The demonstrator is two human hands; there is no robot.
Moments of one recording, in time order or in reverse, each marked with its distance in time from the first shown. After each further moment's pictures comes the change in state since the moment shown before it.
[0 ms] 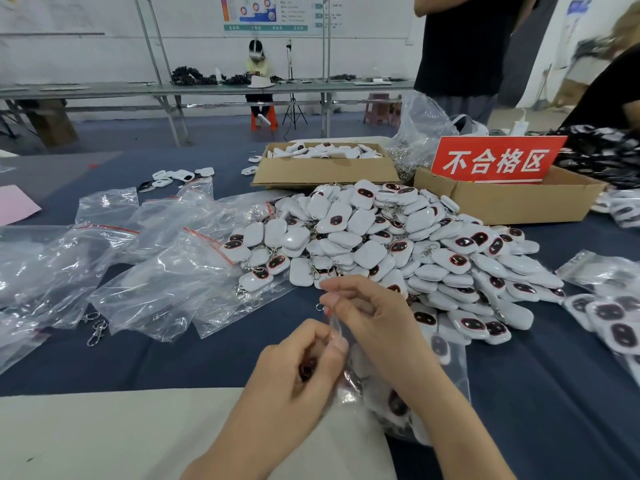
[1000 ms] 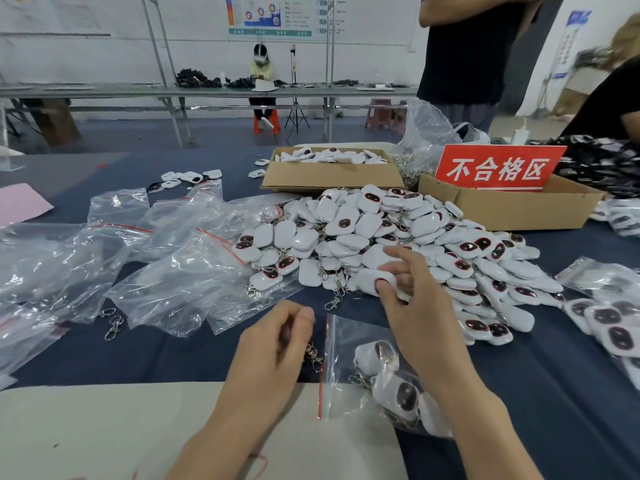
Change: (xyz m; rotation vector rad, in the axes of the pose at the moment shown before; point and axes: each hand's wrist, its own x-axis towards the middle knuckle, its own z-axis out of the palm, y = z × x) left_hand 0.010 -0.025 -0.019 0.050 0.228 -0.080; right_hand -0.003 -0.006 -0.022 -0.425 0.284 -0.070
